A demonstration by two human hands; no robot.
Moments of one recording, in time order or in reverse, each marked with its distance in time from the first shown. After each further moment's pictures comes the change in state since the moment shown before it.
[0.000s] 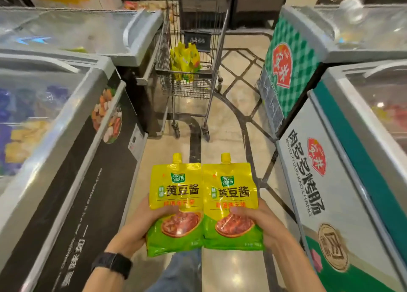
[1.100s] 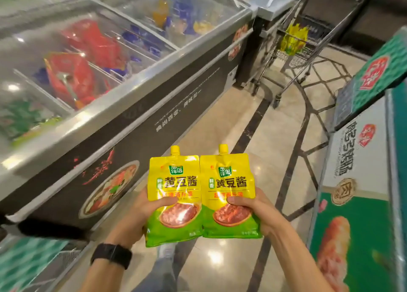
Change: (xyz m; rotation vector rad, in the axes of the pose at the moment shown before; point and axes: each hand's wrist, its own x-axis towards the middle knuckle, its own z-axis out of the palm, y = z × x) left_hand -0.705 -0.440 0.029 -0.319 0.457 0.171; right_hand -0.518 0.434 0.083 -0.445 -0.416 0.046
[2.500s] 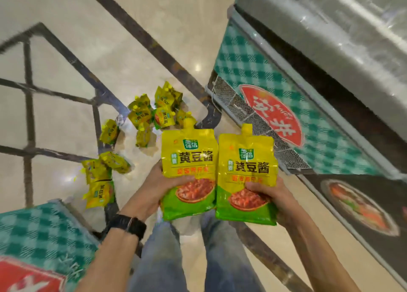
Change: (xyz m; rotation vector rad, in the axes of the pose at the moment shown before) left_hand -0.636 -0.438 -0.182 -1.007 1.410 0.249; right_hand -0.234 0.444 0.524 -1.088 -1.220 0.402
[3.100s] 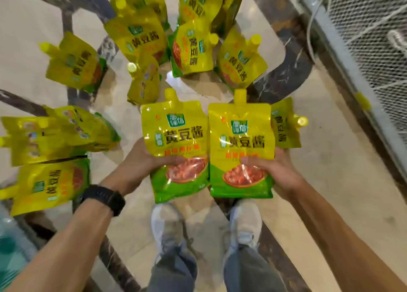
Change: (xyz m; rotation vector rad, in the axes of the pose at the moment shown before) left_hand 0.357 -0.291 -0.204 0.162 0.246 -0.018; right_hand 0.476 0.257 0.004 -0.254 -0.124 0.075
